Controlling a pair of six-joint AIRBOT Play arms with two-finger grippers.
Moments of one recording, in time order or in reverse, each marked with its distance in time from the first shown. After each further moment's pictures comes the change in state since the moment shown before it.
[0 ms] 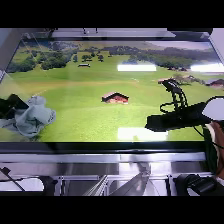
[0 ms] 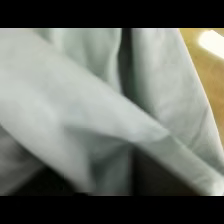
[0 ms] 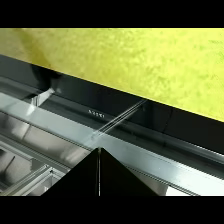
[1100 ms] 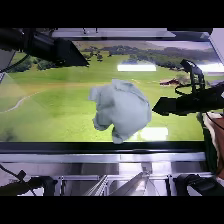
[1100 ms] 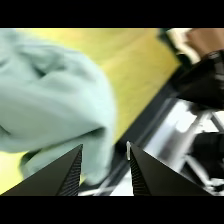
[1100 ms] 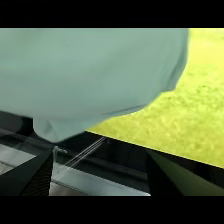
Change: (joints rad) left arm -0.751 0.181 0.526 -0.266 -0.085 -0.012; right arm -0.137 -0.041 0.178 -0.132 0.051 -0.051
